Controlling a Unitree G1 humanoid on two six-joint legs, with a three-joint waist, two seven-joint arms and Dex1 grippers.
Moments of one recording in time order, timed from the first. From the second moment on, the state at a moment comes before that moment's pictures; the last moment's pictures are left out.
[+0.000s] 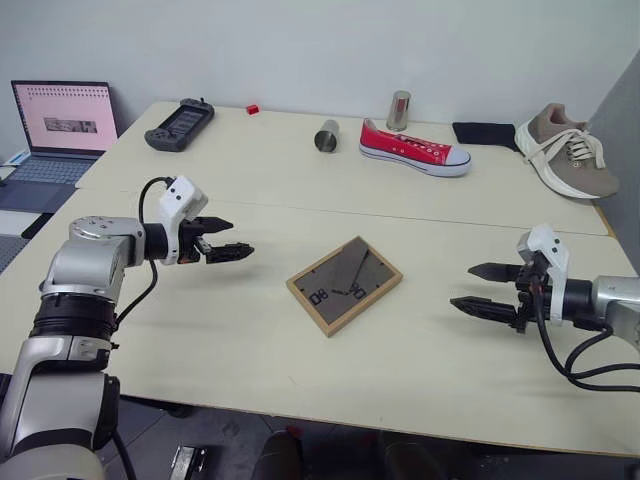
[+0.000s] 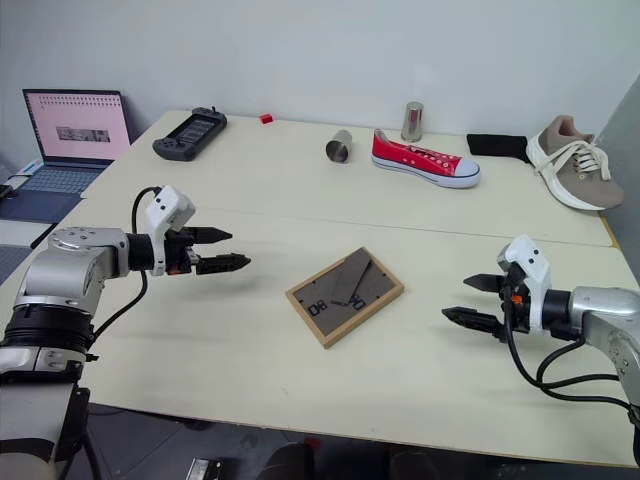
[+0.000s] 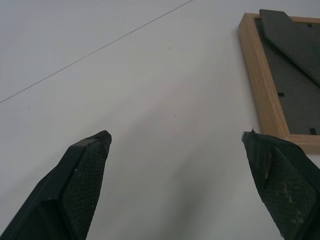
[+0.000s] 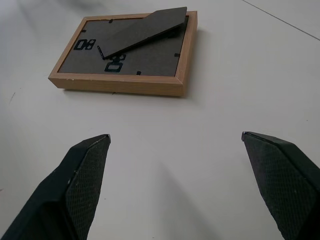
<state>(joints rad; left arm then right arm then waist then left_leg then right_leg) -0.76 0.83 -0.03 0.49 -0.24 0.49 -1.18 -0.23 -0.92 -0.19 -0.34 0.62 0.87 0.95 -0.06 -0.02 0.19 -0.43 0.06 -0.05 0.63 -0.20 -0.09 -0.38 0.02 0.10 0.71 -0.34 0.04</state>
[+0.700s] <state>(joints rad) -0.77 0.68 -0.08 0.51 -0.21 0.43 -1.17 -0.22 -0.77 -0.06 -0.38 0.57 0.87 0.75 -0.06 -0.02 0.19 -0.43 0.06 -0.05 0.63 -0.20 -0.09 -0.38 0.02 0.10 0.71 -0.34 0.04</state>
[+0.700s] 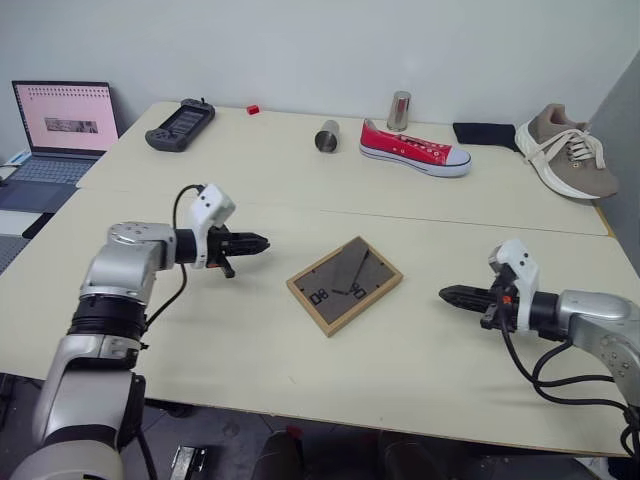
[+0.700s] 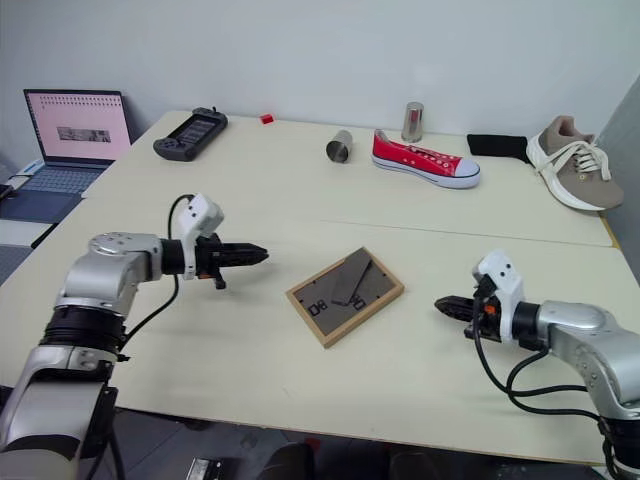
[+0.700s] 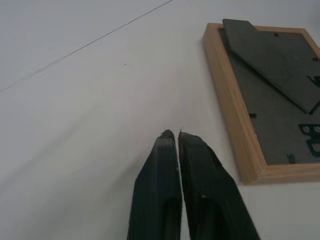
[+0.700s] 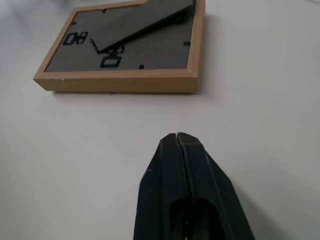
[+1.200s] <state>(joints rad) -0.72 0.58 -0.17 0.49 -0.15 0.39 -1.16 -0.32 -0.54 0.20 -0.26 0.36 0.78 0.61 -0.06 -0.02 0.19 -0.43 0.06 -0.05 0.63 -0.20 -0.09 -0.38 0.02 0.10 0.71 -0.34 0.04</state>
